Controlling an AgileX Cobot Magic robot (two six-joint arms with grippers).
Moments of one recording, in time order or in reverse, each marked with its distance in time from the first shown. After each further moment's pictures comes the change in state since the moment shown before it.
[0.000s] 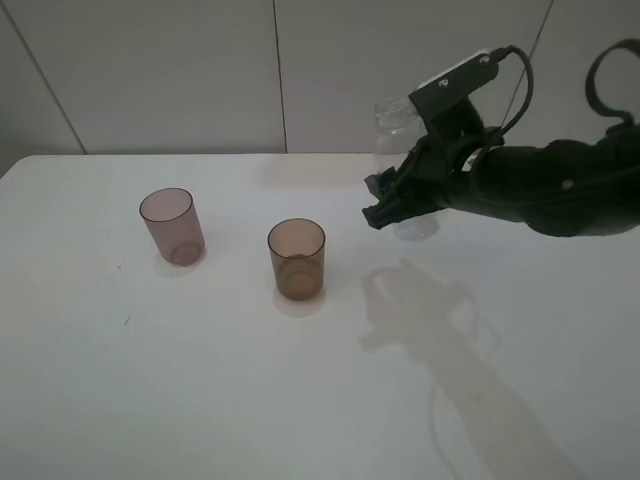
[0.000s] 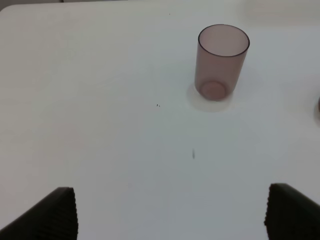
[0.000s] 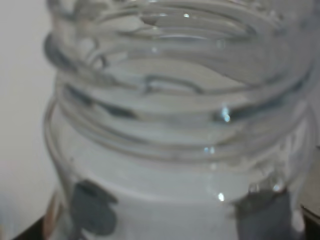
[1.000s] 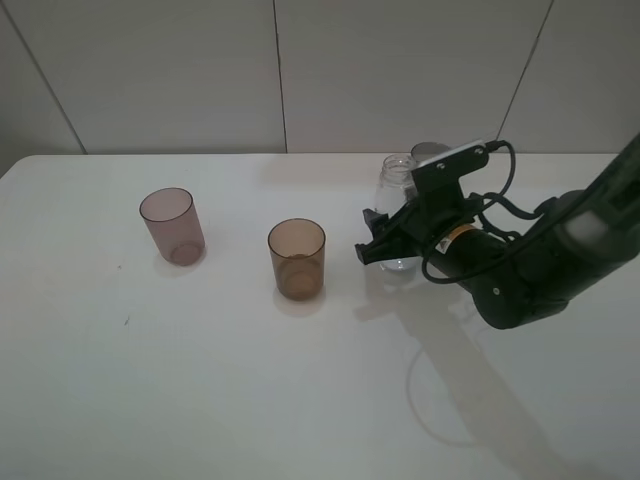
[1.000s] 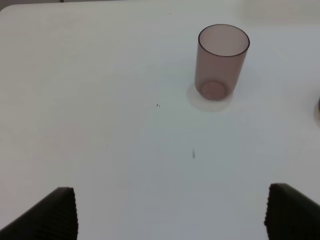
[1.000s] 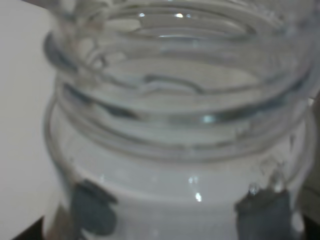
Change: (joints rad) left arm 0.000 0.000 0.000 0.000 0.000 0.000; right arm -0.008 0.398 0.073 -0.105 -0.613 0.274
